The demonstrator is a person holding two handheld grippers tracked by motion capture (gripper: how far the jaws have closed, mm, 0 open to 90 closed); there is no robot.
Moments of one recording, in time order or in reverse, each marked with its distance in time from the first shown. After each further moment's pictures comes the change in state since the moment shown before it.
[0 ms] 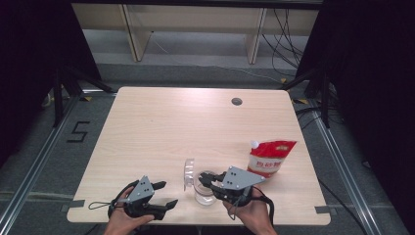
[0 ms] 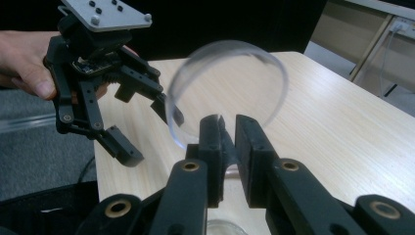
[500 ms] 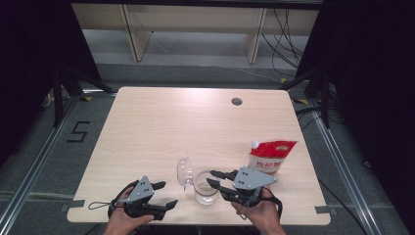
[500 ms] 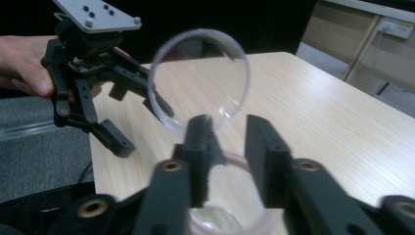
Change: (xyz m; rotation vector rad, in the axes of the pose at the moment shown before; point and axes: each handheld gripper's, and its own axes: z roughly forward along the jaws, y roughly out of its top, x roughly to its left) left arm -0.001 -0.002 0.003 -0.009 -0.014 -0.013; right arm -0.011 -0.012 -0.020 -0.027 -0.018 0.018
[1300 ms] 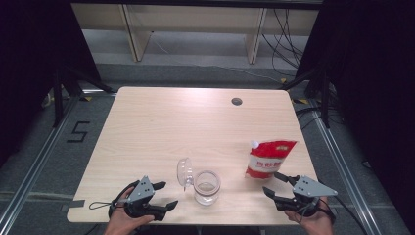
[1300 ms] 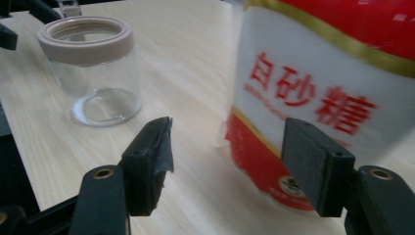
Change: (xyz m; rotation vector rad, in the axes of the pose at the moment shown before) left arm 0.002 0.000 -0.001 0.035 0.010 0.021; right arm -0.053 -0.091 -0.109 0.103 -0.257 0.132
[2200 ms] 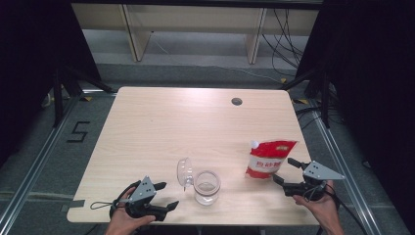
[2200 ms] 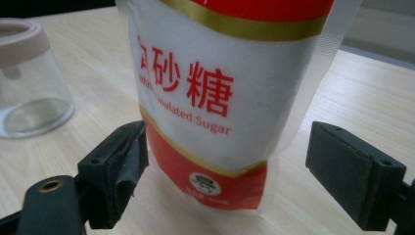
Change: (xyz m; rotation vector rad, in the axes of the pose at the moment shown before) left arm -0.001 -0.001 0.003 0.001 -0.007 0.006; right arm -0.059 -0.015 0.017 -0.047 -0.033 0.059
